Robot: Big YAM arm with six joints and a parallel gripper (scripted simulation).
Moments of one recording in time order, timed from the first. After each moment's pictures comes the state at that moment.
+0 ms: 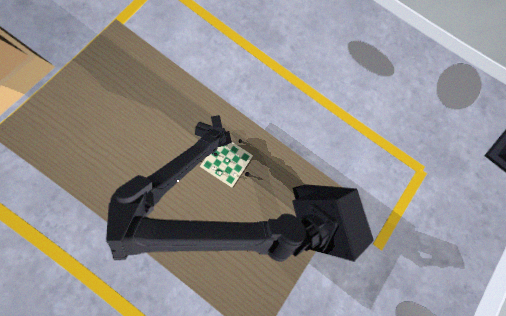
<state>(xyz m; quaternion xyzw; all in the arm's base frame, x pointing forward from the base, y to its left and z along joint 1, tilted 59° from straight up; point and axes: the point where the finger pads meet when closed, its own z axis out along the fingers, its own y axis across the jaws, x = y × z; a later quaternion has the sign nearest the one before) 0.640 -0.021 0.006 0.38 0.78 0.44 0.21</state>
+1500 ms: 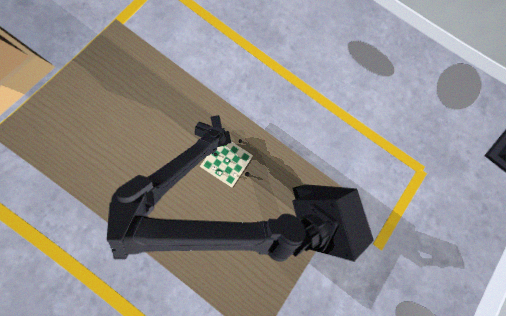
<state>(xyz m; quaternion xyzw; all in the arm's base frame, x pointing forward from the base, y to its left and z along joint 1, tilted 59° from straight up) 0.644 -0.020 0.006 0.38 0.78 0.44 0.21</state>
